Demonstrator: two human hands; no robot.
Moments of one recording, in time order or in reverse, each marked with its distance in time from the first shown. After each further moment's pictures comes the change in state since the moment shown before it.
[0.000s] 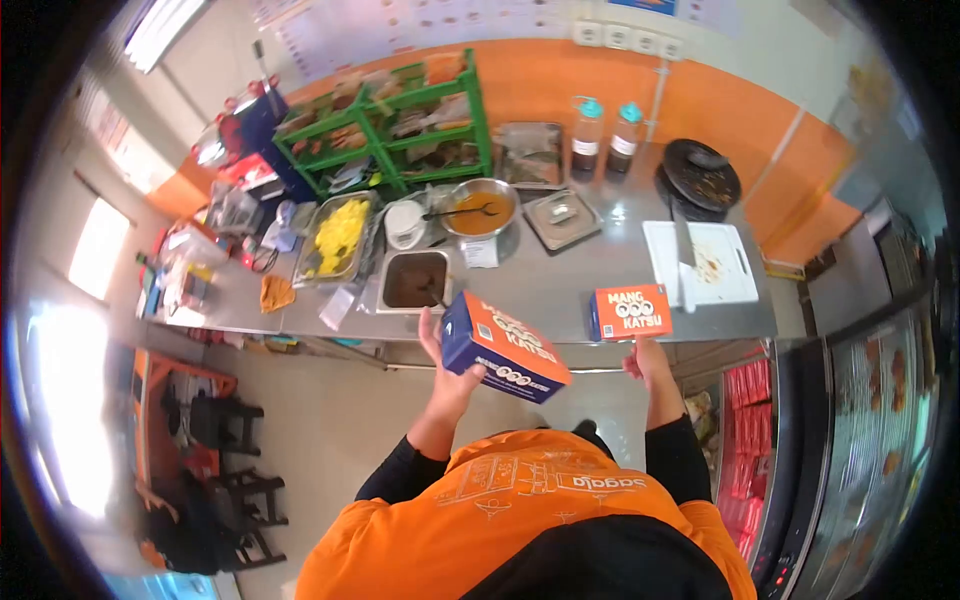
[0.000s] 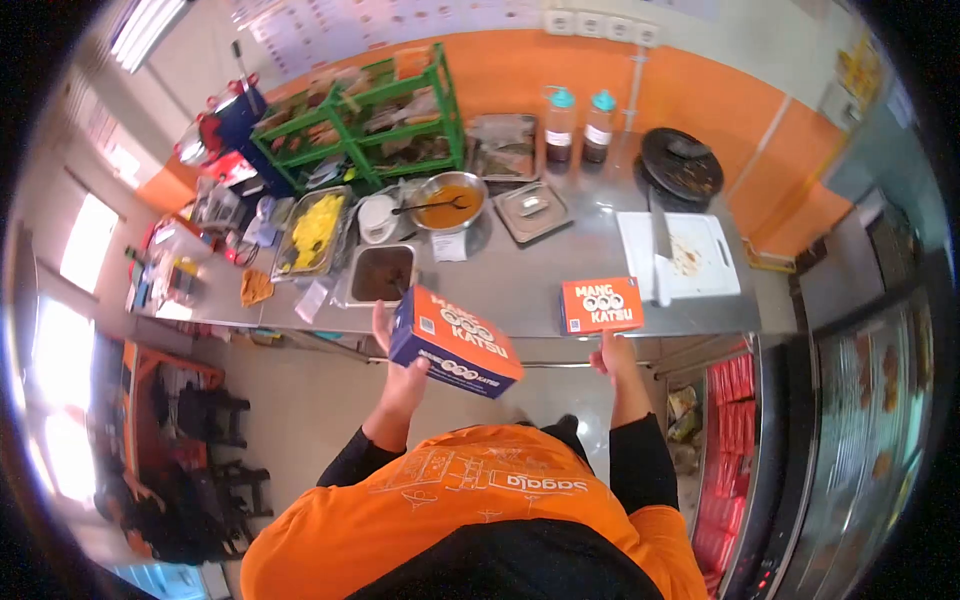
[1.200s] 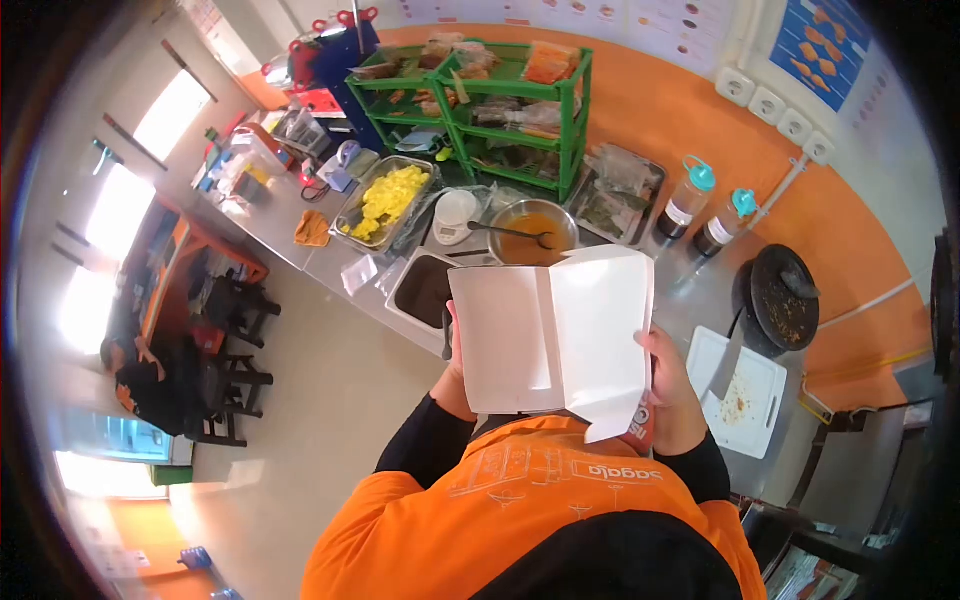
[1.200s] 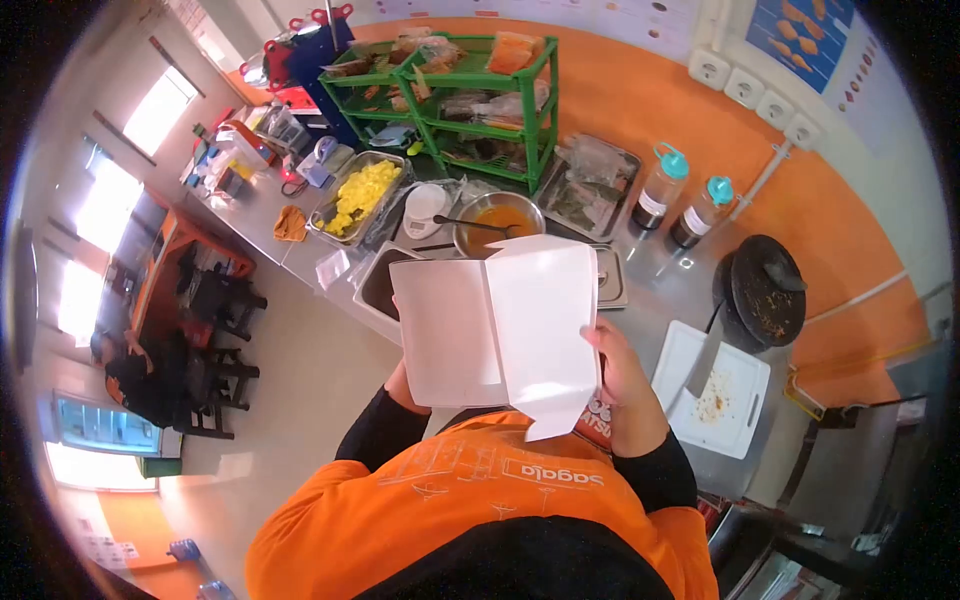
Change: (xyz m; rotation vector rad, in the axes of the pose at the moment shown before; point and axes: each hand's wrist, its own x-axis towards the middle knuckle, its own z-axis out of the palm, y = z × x) left_hand 0.153 -0.074 0.032 -0.699 0.153 -0.181; right_hand 0.053 -0.247 0.054 0.356 -1.114 -0.180
